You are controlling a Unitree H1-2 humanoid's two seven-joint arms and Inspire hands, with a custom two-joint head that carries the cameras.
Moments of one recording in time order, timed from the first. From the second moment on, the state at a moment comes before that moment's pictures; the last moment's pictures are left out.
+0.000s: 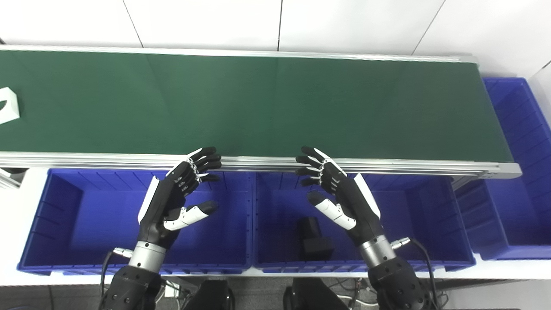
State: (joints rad) left arm 0.34 0.10 -0.15 -0.11 -0.10 -0.25 -0.22; right arm 0.33 -0.10 0.24 -0.21 -0.10 -0.16 0.15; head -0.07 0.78
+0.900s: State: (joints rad) left arm 0.34 0.09 -0.16 -0.08 -0.09 -0.25 -0.22; right arm 0.32 -0.10 0.24 -0.18 -0.08 -0.17 0.15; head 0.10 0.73
